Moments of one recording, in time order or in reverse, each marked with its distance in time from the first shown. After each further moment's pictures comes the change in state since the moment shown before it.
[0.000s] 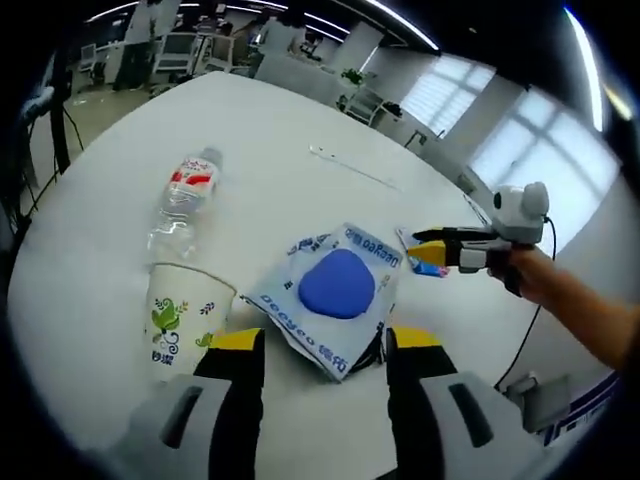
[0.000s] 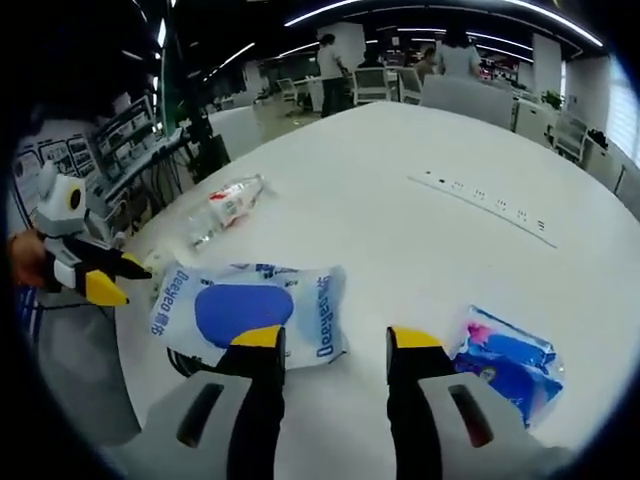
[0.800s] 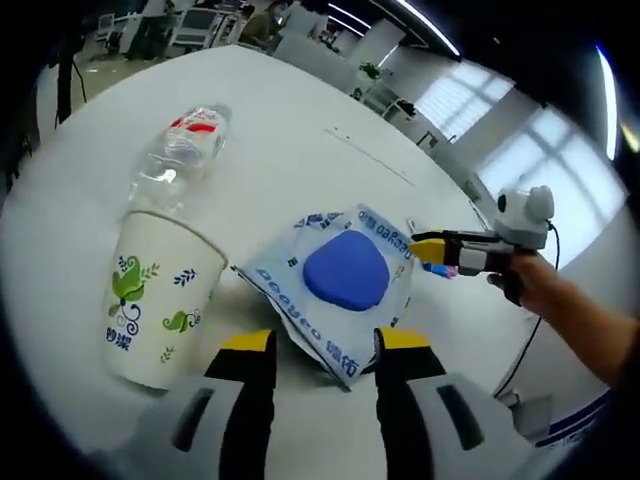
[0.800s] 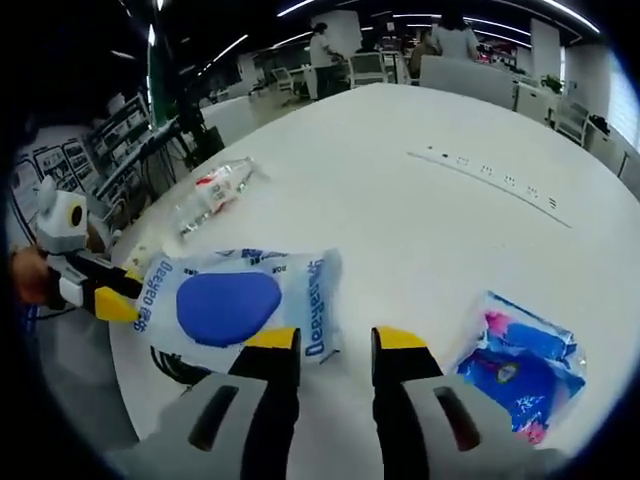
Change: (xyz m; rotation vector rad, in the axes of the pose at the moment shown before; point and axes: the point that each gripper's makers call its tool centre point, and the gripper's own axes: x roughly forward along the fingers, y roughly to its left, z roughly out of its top) left arm 0.032 0.009 -0.019 -0.120 0.033 -0.014; right arm 0.024 -0.006 -0.015 0.034 0.052 0.018
